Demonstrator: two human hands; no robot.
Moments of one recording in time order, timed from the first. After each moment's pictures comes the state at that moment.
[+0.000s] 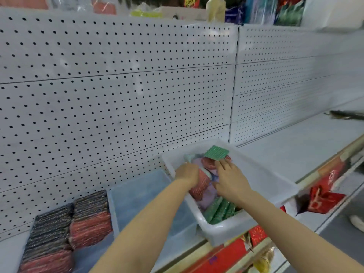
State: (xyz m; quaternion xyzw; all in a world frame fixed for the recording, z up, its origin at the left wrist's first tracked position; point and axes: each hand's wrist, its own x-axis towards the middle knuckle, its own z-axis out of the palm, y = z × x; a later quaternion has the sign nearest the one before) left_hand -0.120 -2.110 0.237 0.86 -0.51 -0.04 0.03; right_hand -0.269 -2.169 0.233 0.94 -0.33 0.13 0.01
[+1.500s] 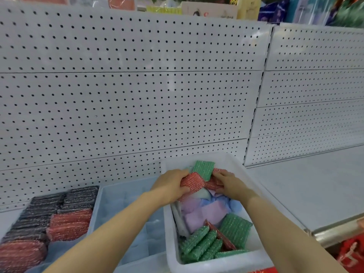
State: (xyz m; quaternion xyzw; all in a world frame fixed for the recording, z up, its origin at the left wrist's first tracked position) left_hand -0.121 -2.091 0.269 0.85 -0.48 -0.06 0.19; right_hand -0.200 -2.351 0.182 0.97 -0.21 -0.01 -0.09
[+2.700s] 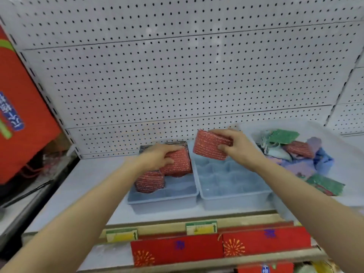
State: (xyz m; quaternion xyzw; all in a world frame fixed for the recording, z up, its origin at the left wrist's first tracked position) left_hand -0.014 -1.780 0.256 0.90 -0.40 -0.08 0.12; right_hand -0.160 -2.019 0.268 0.87 -0.04 0.18 -0.45
